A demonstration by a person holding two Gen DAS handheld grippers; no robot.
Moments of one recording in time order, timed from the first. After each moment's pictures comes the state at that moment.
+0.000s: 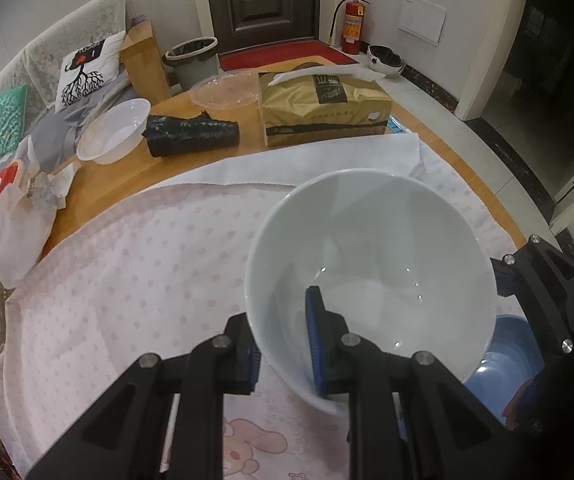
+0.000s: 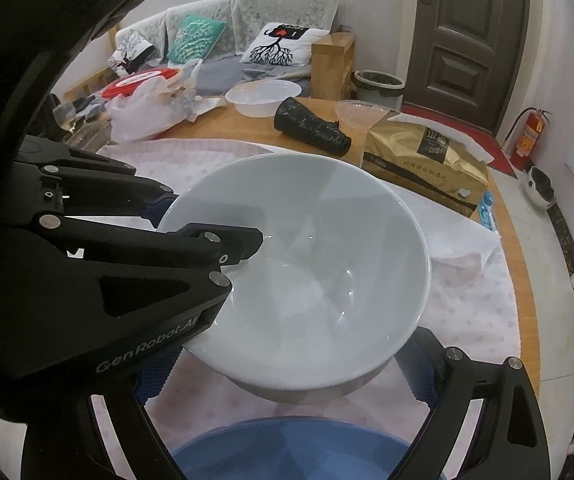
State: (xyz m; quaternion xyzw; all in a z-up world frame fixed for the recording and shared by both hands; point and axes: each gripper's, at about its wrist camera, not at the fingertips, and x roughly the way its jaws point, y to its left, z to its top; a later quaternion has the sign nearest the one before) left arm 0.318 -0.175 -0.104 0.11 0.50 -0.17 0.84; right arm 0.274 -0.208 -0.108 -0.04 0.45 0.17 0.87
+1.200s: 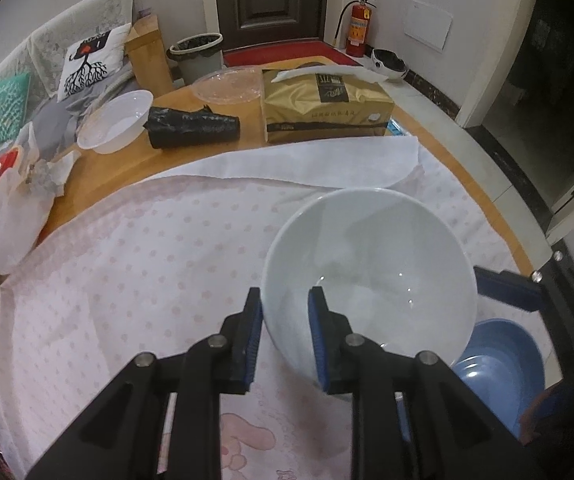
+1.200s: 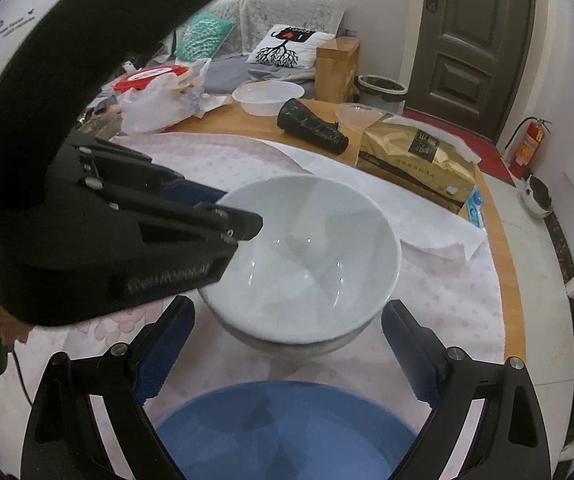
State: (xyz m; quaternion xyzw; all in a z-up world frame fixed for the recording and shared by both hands) left arm 0.316 -0.173 -0.107 0.08 0.51 -0.17 0.84; right arm 0.251 -0.219 -0.103 -0.05 0.45 0.18 0.87
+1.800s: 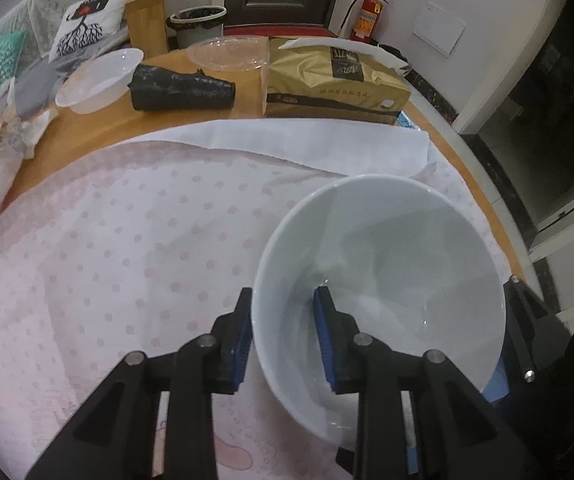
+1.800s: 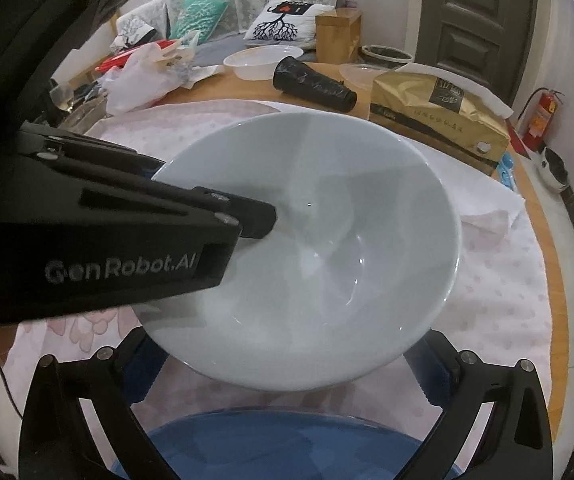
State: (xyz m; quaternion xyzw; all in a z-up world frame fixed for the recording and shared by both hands) left arm 0.337 -0.169 -0.139 0.02 0.54 -0.18 0.82; right arm 0.280 -0.216 -0.150 -0.03 0.49 0.19 0.85
